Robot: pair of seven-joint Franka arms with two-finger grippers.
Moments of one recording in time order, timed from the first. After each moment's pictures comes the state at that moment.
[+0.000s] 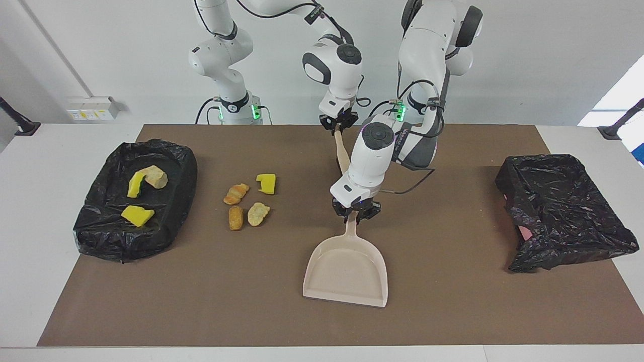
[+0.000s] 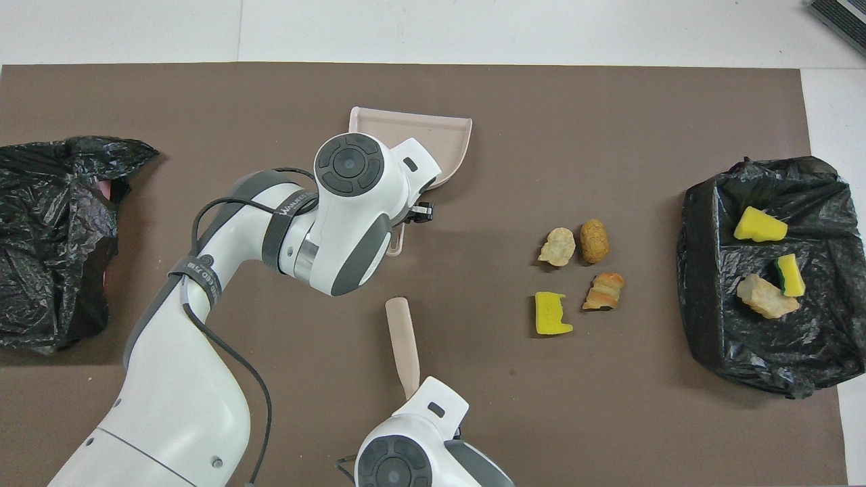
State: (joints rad) left arm -0.57 0.51 -0.01 -1.57 -0.05 2.18 -0.36; right arm 0.74 0.01 0.20 -2.22 0.07 2.11 0.77
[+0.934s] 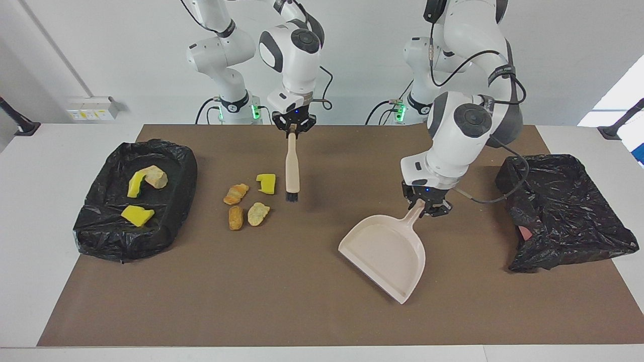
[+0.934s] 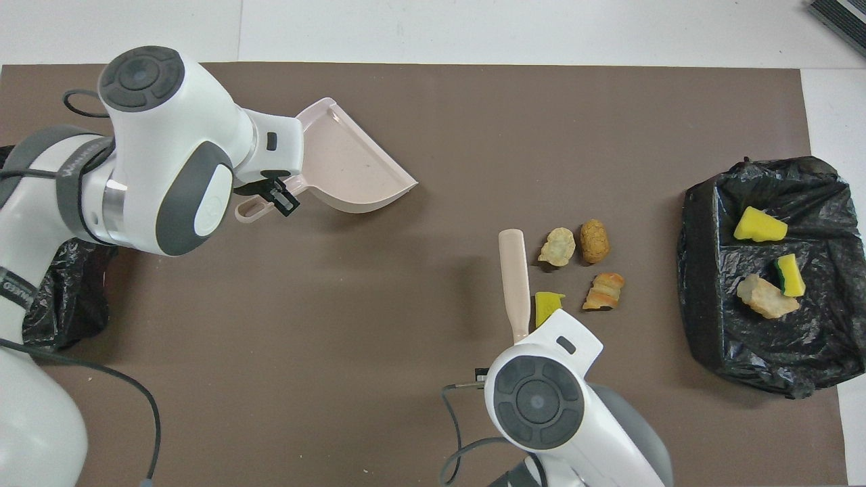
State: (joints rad) left arm -0.34 0.33 0.02 -1.56 -0.05 1.87 0.59; right arm 0.43 -0.17 0.20 -2.23 -0.10 1.91 0.65
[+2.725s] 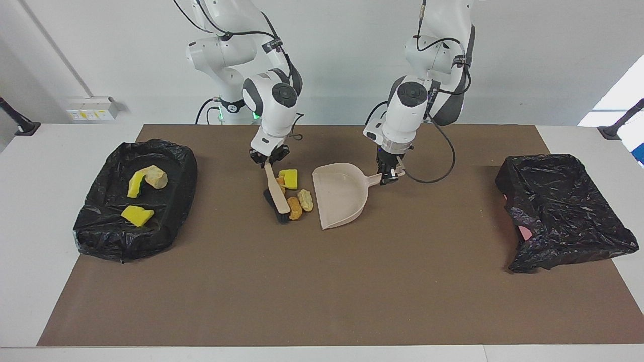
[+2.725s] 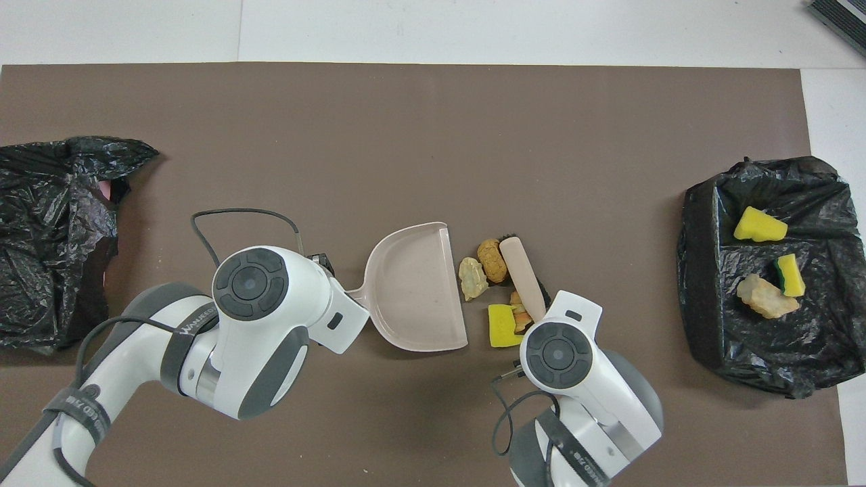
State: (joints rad) left arm -0.55 0.04 0.00 -2.21 -0.06 2.26 0.95; right arm 0.31 -0.03 0.21 -2.43 -0.16 2.20 0.30
